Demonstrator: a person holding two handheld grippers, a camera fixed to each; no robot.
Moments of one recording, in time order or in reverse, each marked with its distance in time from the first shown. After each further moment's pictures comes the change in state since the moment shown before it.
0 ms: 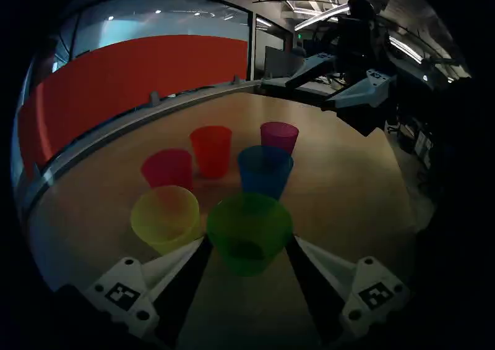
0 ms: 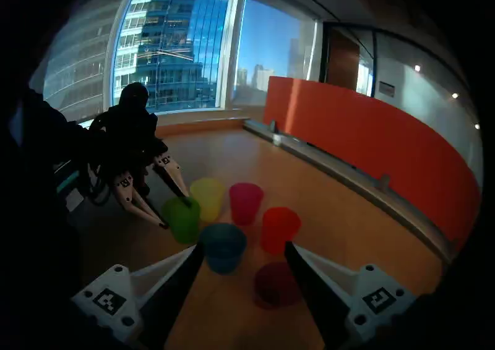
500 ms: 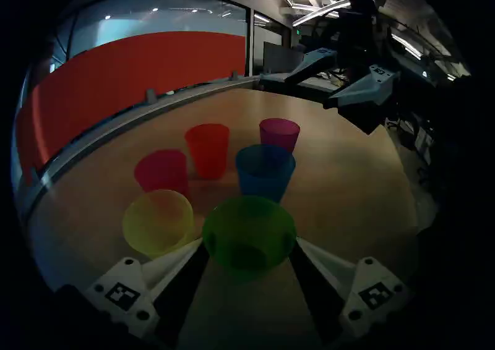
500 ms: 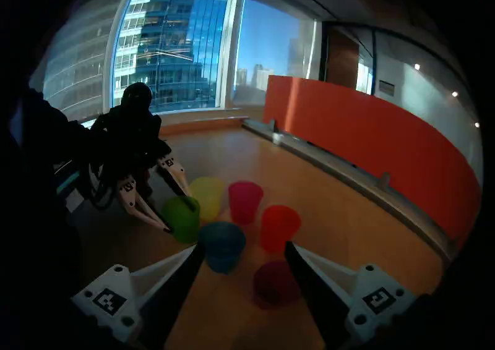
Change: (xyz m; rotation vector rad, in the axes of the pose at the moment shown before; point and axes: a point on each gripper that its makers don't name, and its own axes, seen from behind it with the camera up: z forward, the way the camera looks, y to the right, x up) left arm 0.002 0.002 0.014 -0.001 -0.024 0.013; right arm -0.003 0.003 0.002 0.001 -0.002 0.005
